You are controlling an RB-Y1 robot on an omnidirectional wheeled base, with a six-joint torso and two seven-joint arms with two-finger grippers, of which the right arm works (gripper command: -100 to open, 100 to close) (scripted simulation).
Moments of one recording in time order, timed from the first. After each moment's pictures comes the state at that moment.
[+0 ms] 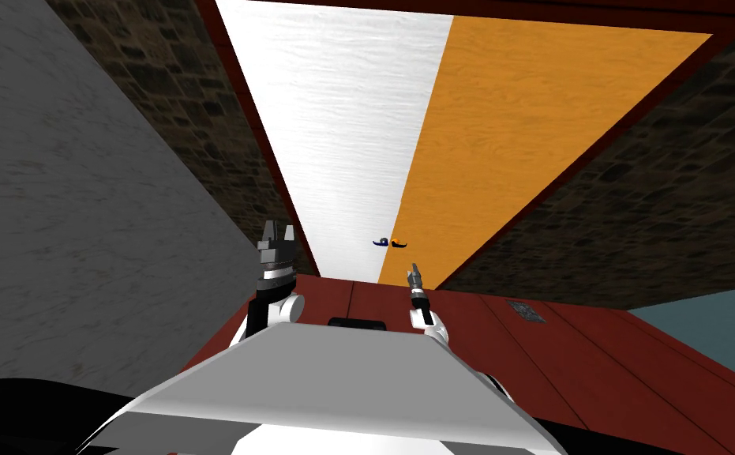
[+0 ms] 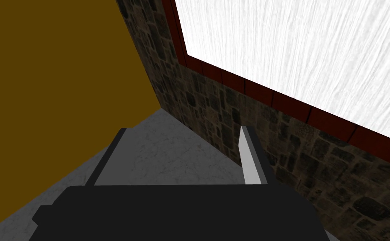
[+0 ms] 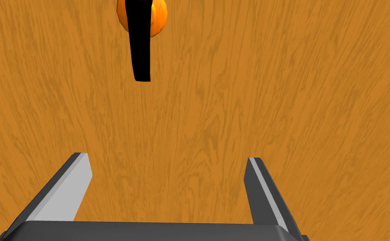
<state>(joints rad) -0.10 -0.19 -0.17 -0.71 0.09 -0.83 -0.21</state>
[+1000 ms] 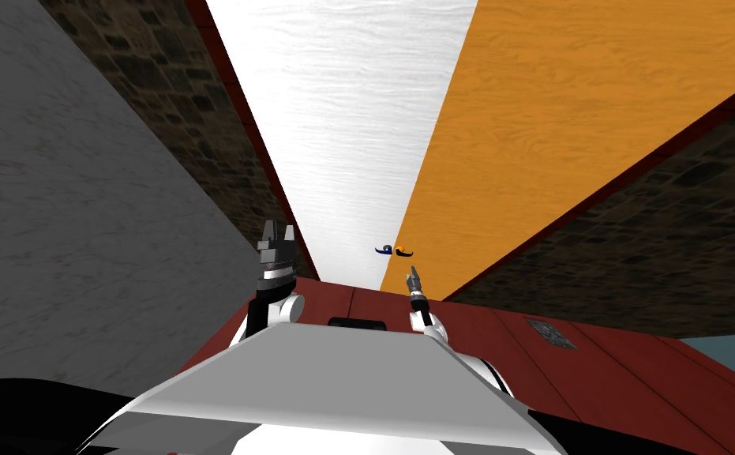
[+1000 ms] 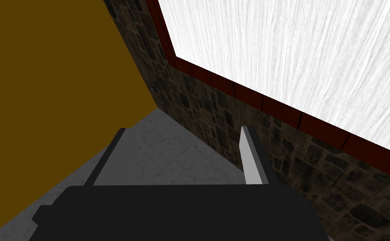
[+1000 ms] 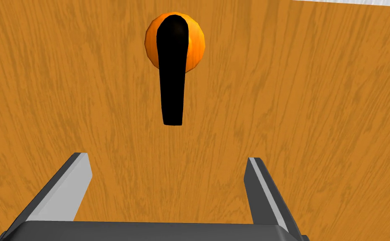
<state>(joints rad) -0.18 -0.20 -0.19 -0.50 0.12 -0.88 -0.24</state>
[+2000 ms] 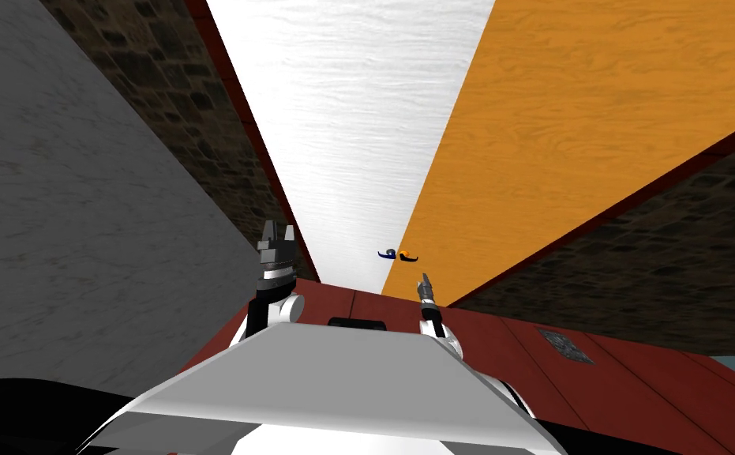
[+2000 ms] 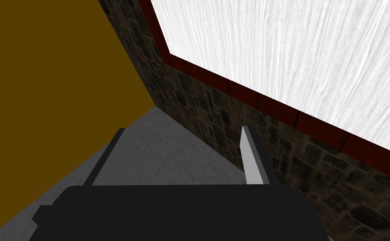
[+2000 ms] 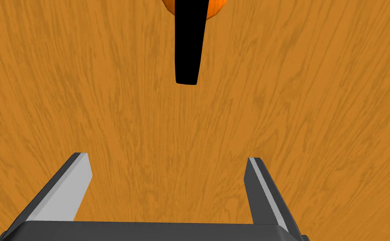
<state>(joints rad) -0.09 -0.25 -0.23 -0.55 0.04 -0.85 -0.22</state>
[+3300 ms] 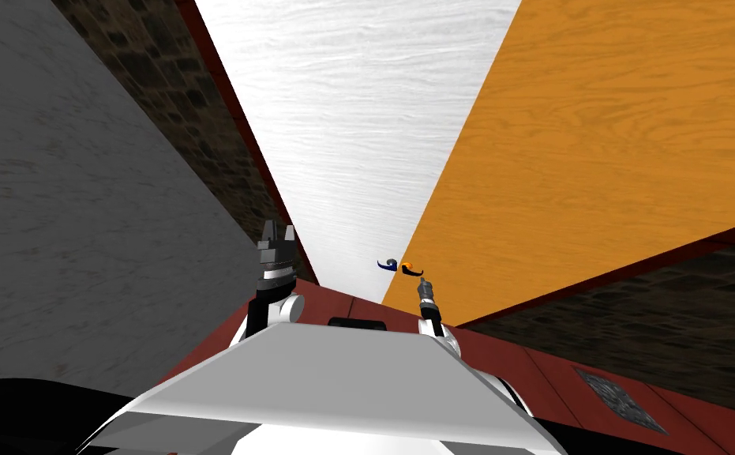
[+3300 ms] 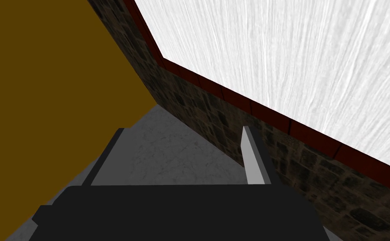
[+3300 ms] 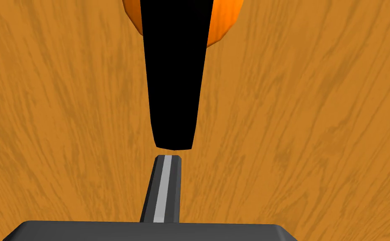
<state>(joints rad) -0.10 -0.25 -0.22 -0.54 -0.02 -0.86 -0.18</state>
